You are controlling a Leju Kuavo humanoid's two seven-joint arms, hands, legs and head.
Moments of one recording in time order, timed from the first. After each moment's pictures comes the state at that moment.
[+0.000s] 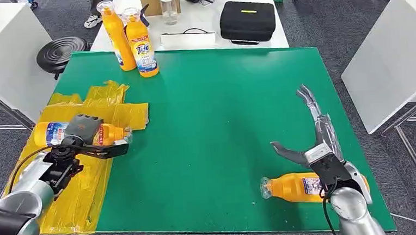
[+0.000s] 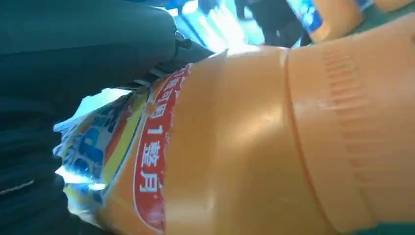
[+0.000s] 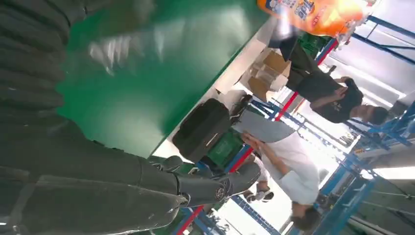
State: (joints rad) left arm -0.79 0.26 -0.37 -0.34 -1.48 0.21 0.01; right arm -0.14 -0.16 0.23 -1.64 0.32 -0.14 -0.40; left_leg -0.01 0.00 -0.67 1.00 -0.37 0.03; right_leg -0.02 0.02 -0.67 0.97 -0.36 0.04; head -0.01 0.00
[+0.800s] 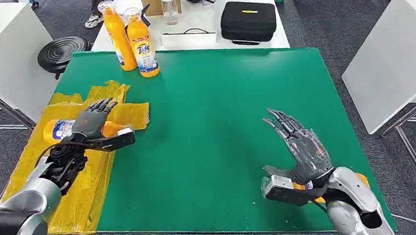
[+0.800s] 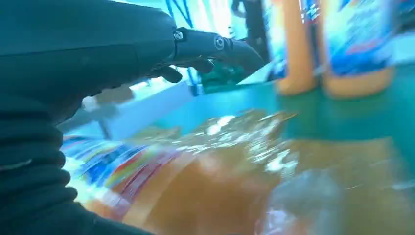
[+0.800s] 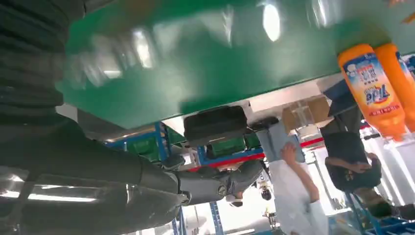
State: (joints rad) left arm -0.78 0.18 -0.15 -0.36 -1.29 0.28 -0.30; right arm -0.08 -0.29 0.32 -1.76 0.83 -0.05 -0.33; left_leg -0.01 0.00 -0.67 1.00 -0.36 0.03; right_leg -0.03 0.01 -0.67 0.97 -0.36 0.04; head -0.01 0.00
